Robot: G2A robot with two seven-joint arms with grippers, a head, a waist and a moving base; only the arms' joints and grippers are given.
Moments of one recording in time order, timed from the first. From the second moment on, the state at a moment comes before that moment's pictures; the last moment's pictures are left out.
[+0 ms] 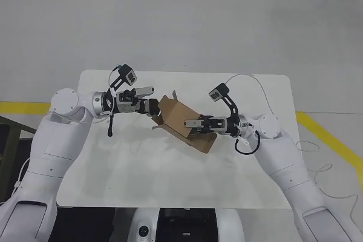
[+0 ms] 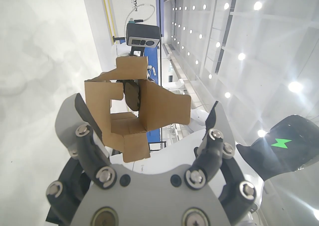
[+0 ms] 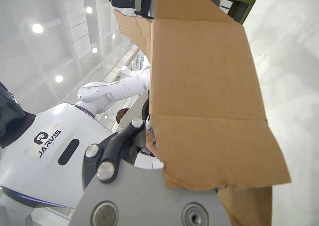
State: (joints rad) left arm 0.96 -0.97 -1.27 -1.39 -0.65 -0.06 -1.28; right arm -0.91 -1.30 1.01 -1.20 0.61 -0.44 1.29
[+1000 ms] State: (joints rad) left arm 0.98 -0.97 -1.28 -1.40 -0.66 -0.08 -1.31; right arm -0.88 -1.30 1.00 -1.14 0.69 -0.42 1.40
